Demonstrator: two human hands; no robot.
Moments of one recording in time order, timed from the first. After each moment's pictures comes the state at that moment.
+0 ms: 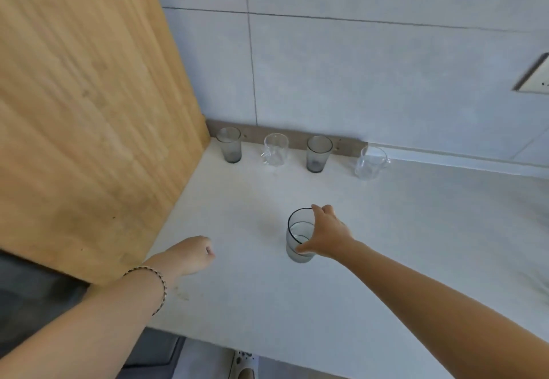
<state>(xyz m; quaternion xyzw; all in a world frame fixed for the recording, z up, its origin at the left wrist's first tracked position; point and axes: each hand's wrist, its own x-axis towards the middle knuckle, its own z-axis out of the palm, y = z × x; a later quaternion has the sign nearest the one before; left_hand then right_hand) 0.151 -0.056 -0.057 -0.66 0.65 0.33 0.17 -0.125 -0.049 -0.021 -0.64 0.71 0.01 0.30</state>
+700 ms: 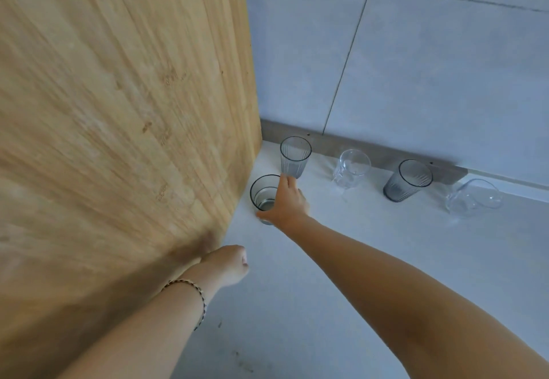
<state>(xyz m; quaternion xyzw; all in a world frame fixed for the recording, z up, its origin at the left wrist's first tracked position) 0.244 -0.177 -0.107 -0.64 0.65 0.36 0.19 0.107 -0.249 -0.065 -0.66 0.69 -0.02 0.30</state>
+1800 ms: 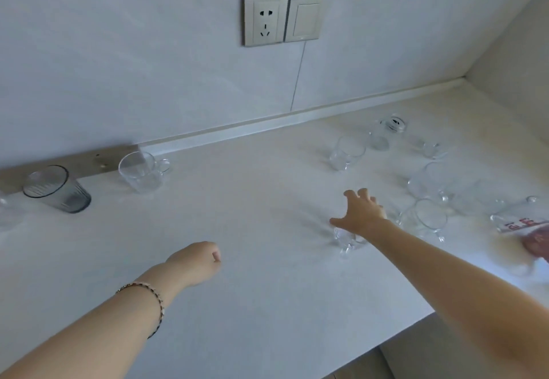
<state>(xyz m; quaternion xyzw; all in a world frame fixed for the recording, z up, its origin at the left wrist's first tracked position) -0.308 -0.085 -0.090 -0.43 0.81 0.31 0.25 -0.601 0.043 -0.054 -0.34 0.91 0.09 0.22</state>
